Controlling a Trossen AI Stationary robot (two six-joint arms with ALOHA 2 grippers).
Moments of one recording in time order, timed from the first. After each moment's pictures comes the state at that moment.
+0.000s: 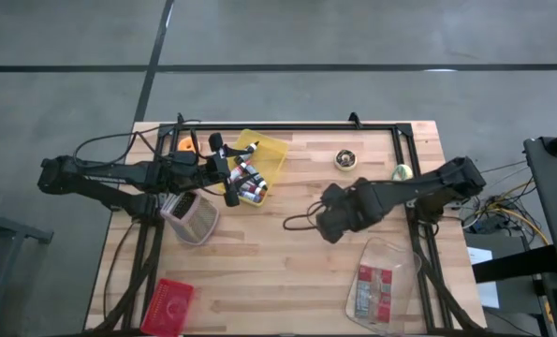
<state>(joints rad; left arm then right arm) -0.02 1.06 0.86 0.01 -0.38 0.34 0.30 1.66 1.55 -1.42 0.40 1.04</state>
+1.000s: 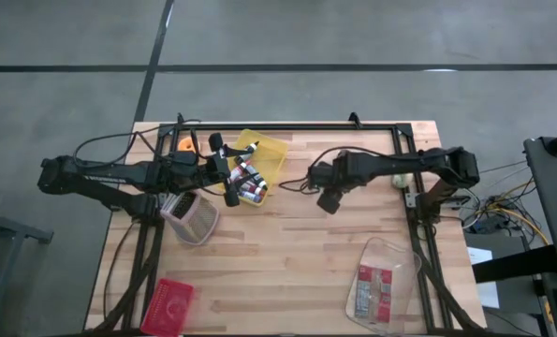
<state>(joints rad) -0.02 1.06 0.86 0.01 -0.38 0.34 -0.08 1.66 1.28 -1.13 0.31 0.49</state>
